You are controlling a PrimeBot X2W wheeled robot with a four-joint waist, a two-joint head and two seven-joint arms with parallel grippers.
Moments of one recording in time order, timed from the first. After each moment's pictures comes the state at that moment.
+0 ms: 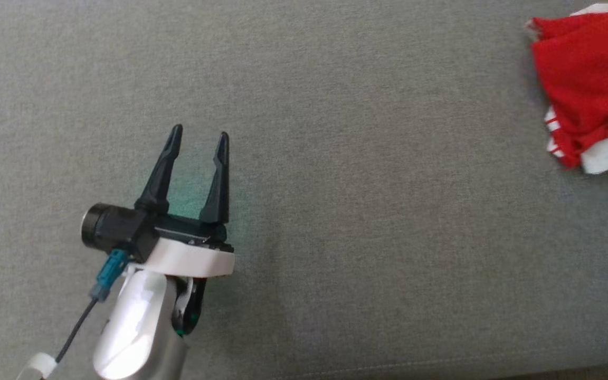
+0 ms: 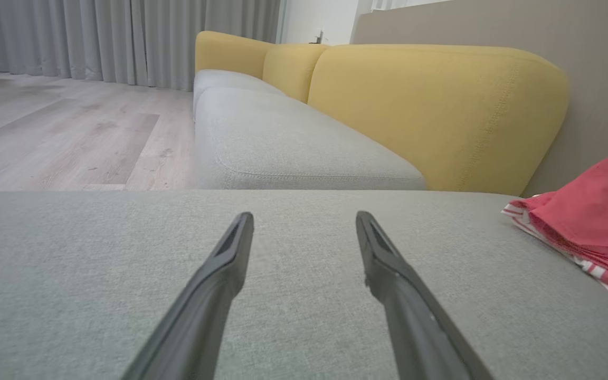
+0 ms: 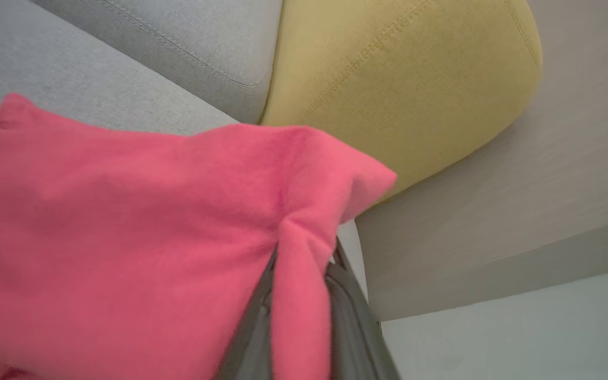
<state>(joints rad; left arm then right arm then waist) -0.33 0.05 -0.25 0.25 -0.21 -0.10 -0.26 -0.66 -0.64 0.05 0.56 -0.12 0.13 0.13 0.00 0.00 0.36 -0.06</state>
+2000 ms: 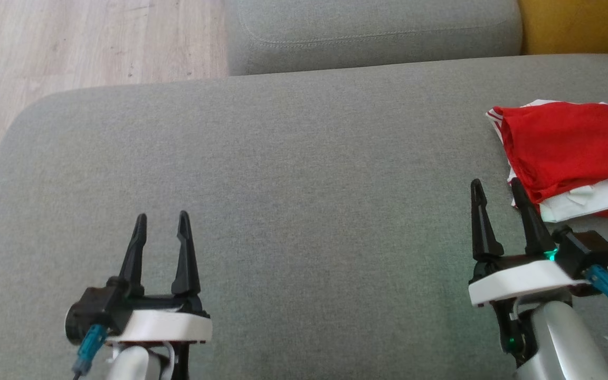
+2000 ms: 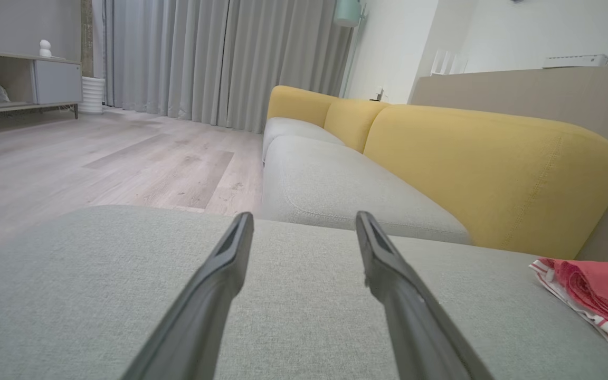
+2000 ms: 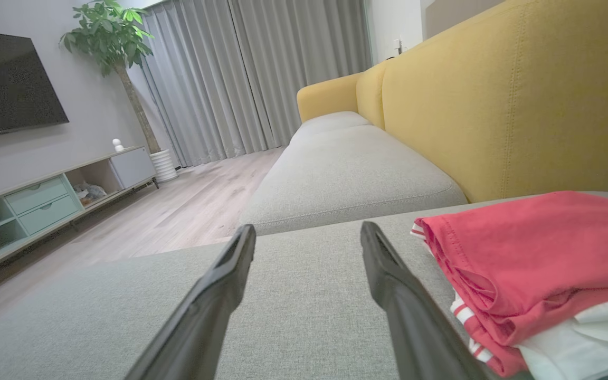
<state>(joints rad) -0.07 0.05 -0.16 0.22 -0.30 -0.02 -0.26 -0.15 -0.05 0.06 0.32 0.24 0.13 -0.24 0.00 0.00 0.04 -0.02</state>
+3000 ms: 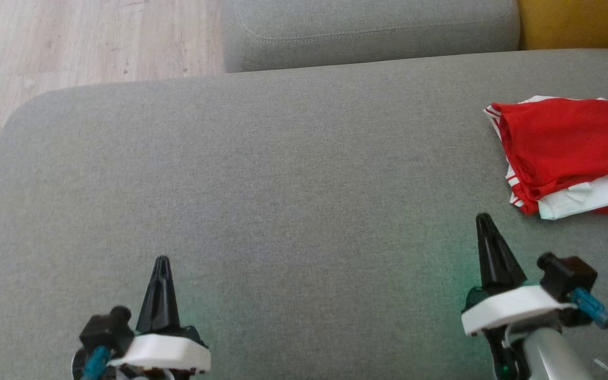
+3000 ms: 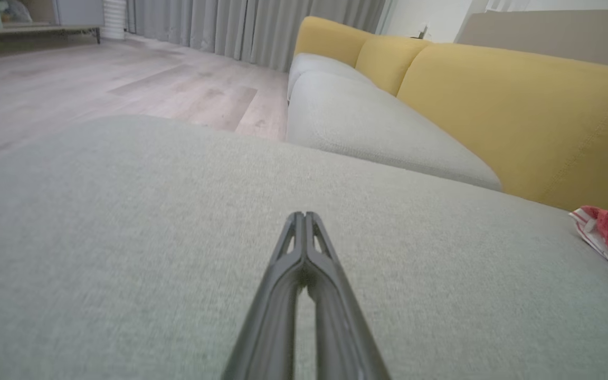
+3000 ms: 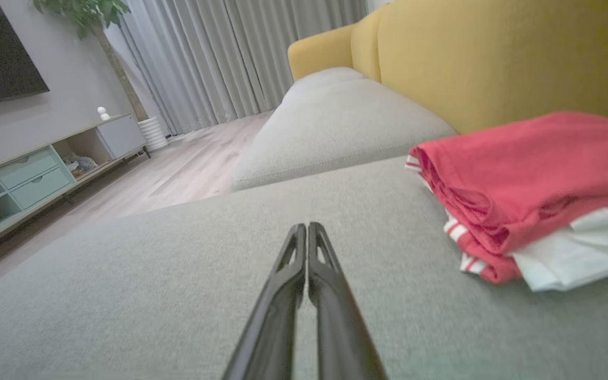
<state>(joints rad) -0.03 0.05 -0.17 0.35 -0.38 0.02 -0.25 -0.10 -0.05 0.09 0.38 0.26 0.13 -0.24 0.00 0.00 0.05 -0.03</state>
